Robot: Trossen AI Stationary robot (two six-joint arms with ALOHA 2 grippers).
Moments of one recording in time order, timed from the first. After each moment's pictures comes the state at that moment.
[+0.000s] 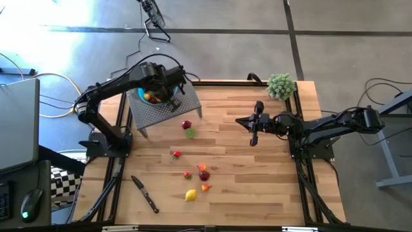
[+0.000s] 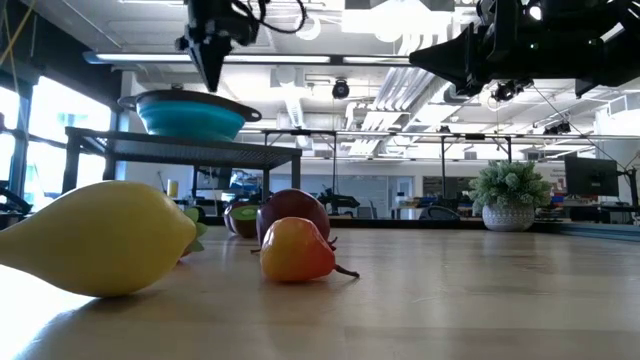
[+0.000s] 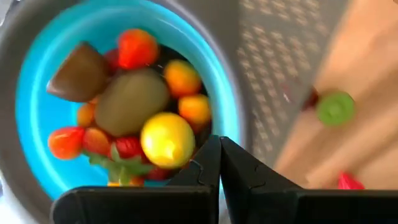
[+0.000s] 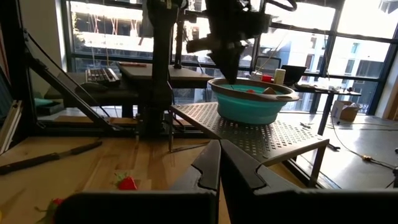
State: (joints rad) left arm 0.40 1.56 1.72 -1.49 -0.29 -0.32; right arm -0.08 1.07 0.27 0.90 0.08 -0.09
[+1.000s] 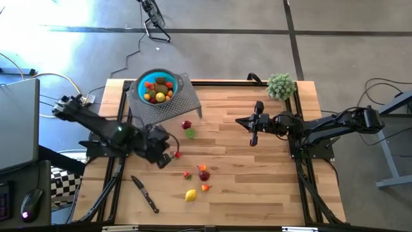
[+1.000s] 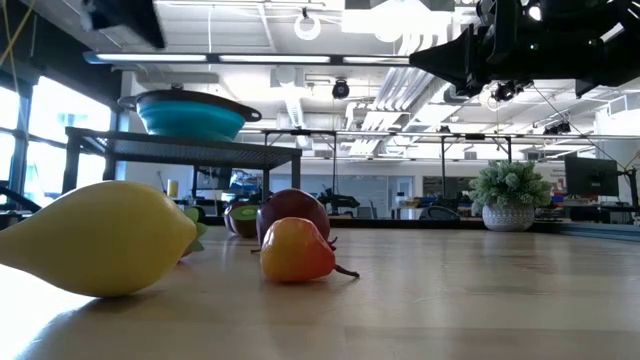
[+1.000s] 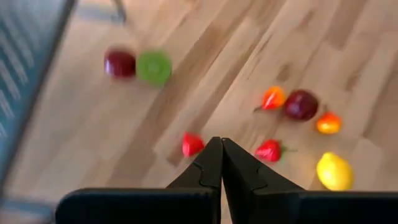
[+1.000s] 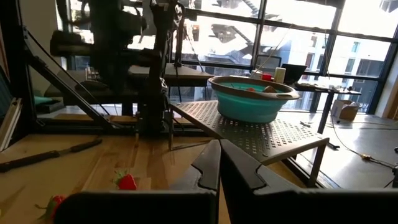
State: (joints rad) left arm -0.44 1.21 1.19 -1.04 -0.45 -0.96; right arm -0.08 1.07 0.27 0.89 0.08 -0.09
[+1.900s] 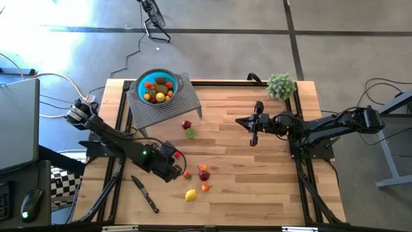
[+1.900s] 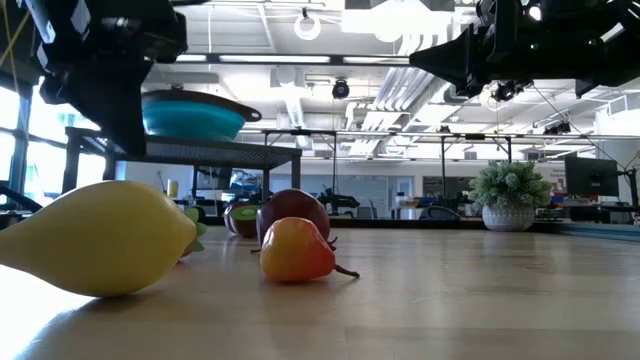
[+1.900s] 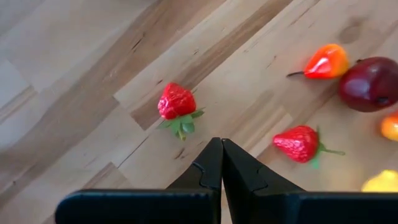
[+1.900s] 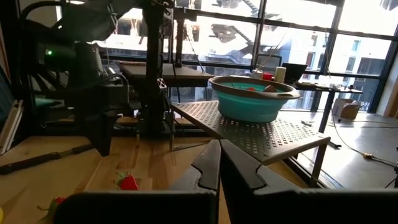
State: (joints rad) left arm -0.51 1.47 1.00 -0.80 -0.42 -1.32; right arm -0.08 1.07 0.27 0.89 0.08 -0.08
